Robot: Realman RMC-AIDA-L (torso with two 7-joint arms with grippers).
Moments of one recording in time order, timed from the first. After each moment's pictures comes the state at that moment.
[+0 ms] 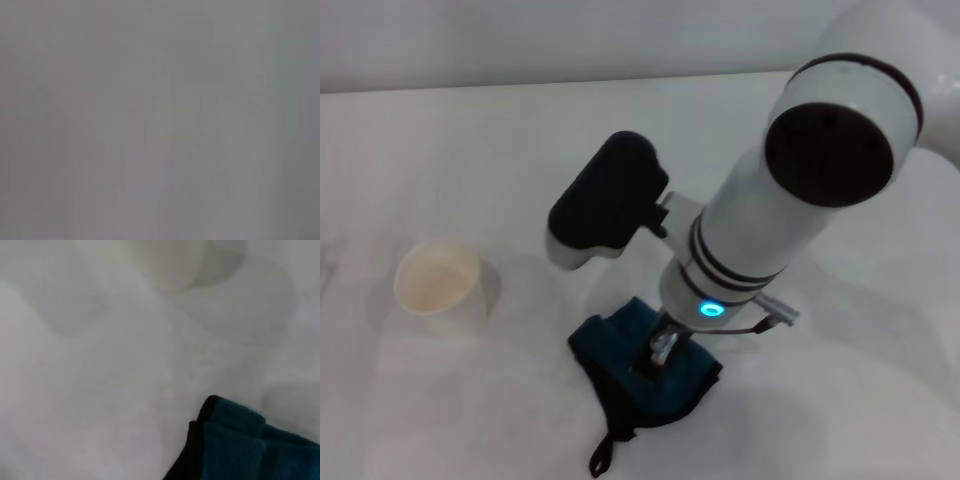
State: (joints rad) left arm -0.29 -2.08 2.85 0.01 -1.34 1.34 -0.16; right arm 0.78 2.03 -2.17 -1.25 0.73 1.26 -0.01
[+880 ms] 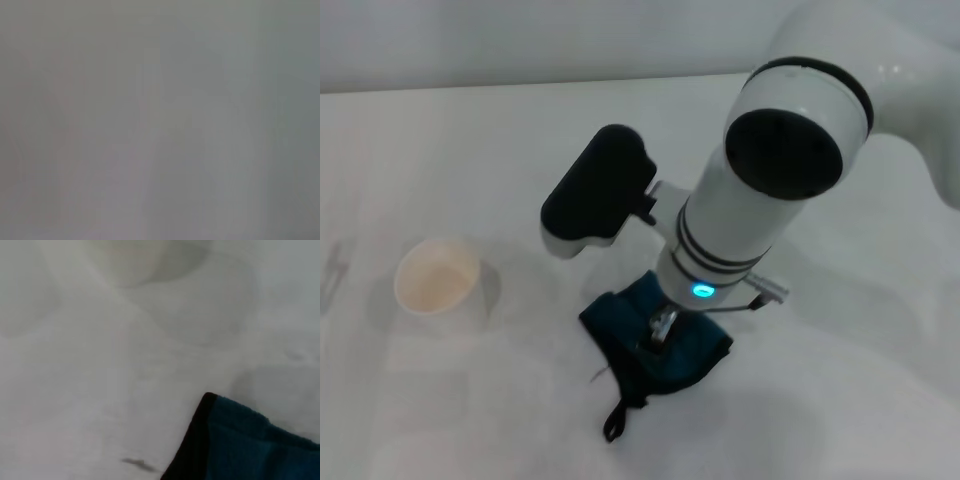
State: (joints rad) left arm -0.29 -2.08 2.84 0.02 -1.32 1.34 -0.16; right arm 0.89 2.03 -2.23 -1.11 0.73 1.20 0.03
